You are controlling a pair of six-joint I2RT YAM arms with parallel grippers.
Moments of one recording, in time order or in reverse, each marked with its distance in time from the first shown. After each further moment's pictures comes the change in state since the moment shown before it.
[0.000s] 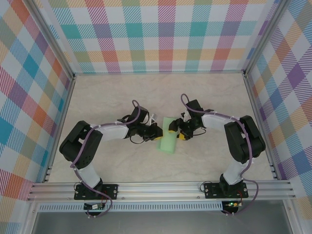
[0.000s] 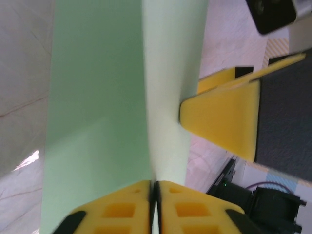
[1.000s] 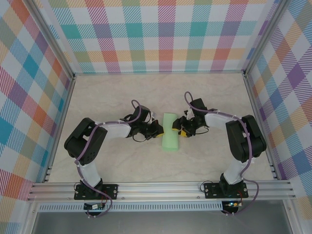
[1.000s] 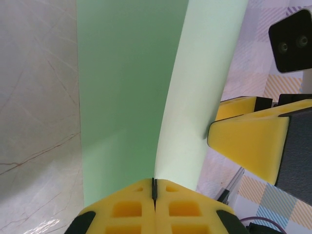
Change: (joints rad) left arm 0.000 0.066 0.021 0.083 -0.065 -0.134; right arm -0.053 0.018 0.003 0.026 -0.016 -0.060
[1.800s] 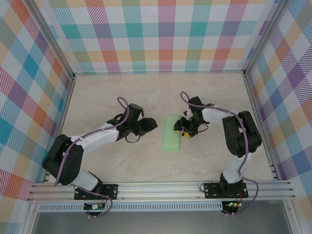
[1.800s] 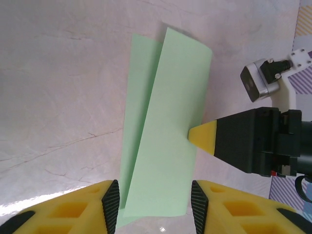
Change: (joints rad) left arm -0.004 -0.321 -0.050 -0.243 -0.324 0.016; right arm 0.010 0.084 0.132 -0.229 0.119 -0.155
